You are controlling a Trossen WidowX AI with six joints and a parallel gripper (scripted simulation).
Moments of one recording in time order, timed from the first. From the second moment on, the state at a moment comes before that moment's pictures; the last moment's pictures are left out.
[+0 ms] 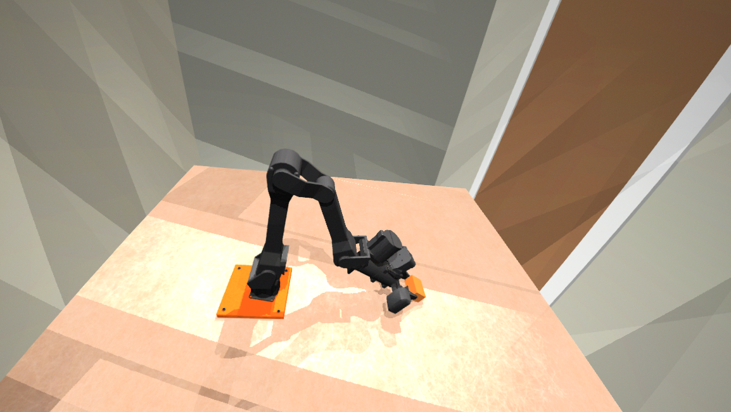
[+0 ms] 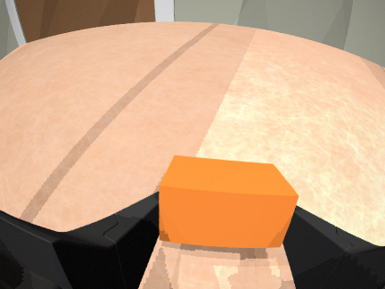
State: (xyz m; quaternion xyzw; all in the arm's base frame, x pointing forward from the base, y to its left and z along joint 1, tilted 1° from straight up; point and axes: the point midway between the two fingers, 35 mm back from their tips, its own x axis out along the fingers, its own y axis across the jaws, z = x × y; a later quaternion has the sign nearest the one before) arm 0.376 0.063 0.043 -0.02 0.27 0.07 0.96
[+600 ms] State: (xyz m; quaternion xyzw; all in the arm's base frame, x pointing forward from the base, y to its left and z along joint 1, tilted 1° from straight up) arm 0.357 0.059 0.043 -0.01 0.19 0.07 0.98
